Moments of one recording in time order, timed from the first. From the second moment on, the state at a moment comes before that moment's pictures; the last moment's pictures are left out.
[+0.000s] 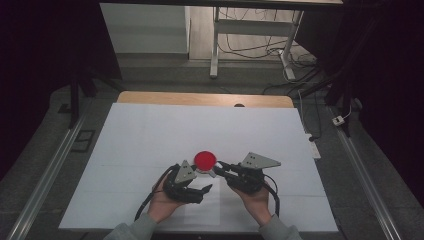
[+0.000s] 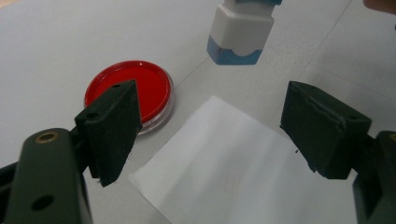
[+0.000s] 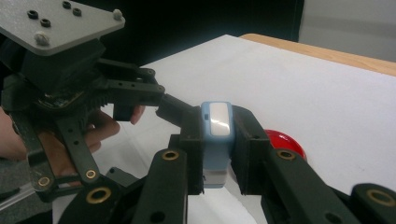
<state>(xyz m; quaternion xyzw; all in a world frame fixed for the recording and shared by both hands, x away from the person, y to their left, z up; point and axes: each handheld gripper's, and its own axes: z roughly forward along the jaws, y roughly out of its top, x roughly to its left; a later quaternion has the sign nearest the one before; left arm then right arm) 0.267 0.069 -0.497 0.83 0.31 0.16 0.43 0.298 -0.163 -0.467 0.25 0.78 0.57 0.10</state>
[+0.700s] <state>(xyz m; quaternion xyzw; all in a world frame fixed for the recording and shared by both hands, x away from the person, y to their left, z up) 0.271 0.050 -0.498 0.83 0.30 0.18 0.44 0.299 -0.163 -0.469 0.26 0.77 0.57 0.09</state>
